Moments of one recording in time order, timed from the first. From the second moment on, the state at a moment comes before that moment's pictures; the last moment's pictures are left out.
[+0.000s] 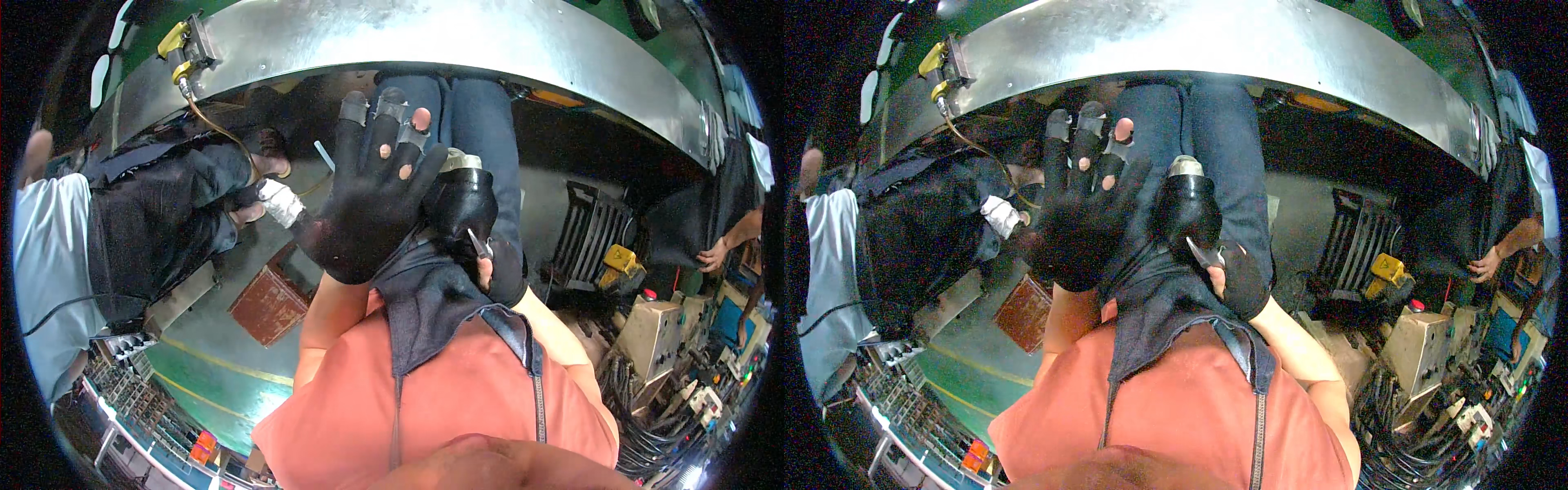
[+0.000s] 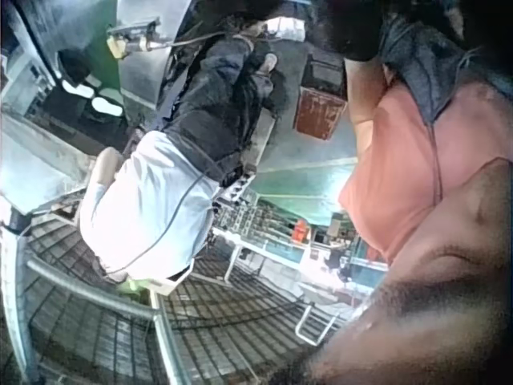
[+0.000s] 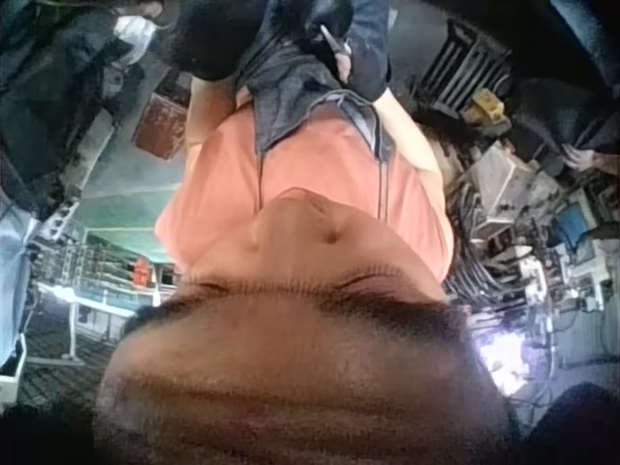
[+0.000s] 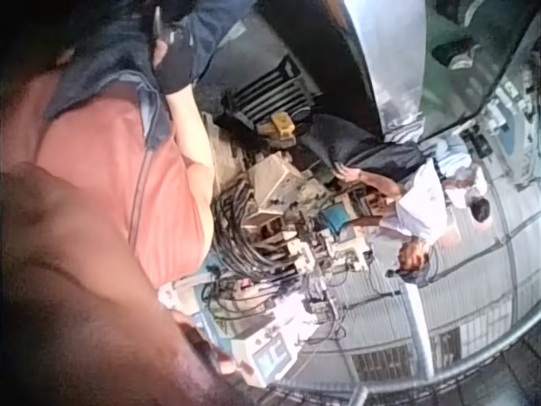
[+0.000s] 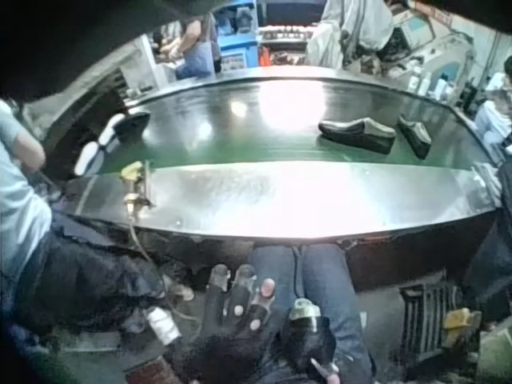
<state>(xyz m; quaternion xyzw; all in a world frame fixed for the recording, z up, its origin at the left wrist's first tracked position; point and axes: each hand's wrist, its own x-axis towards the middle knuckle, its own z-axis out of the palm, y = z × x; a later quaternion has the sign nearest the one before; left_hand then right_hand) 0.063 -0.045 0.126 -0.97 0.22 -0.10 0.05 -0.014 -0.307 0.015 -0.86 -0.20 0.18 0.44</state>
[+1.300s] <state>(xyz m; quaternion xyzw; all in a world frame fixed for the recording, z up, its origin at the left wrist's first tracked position) 0.046 -0.108 0.051 -0.66 0.00 0.17 -0.73 -0.031 -0.330 0.007 -0.83 -0.34 0.15 0.41</state>
